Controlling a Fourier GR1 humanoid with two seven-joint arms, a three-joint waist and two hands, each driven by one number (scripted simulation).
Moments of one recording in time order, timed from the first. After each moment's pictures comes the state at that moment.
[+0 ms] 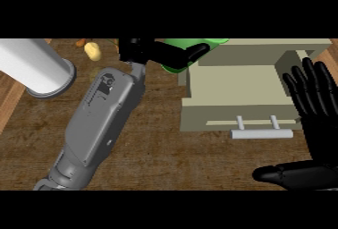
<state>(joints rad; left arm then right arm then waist) -0.98 0.00 -0.06 -1.06 0.21 0.25 -0.16 -0.11 -0.09 -0.07 -2.05 -0.15 0.14 0.17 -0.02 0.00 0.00</state>
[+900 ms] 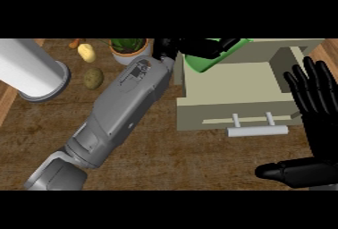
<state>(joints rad) -1.23 0.00 -0.27 -0.60 0.46 0.39 -0.31 -0.11 -0.10 -0.09 -2.02 -0.16 0.17 0.12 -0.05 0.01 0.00</state>
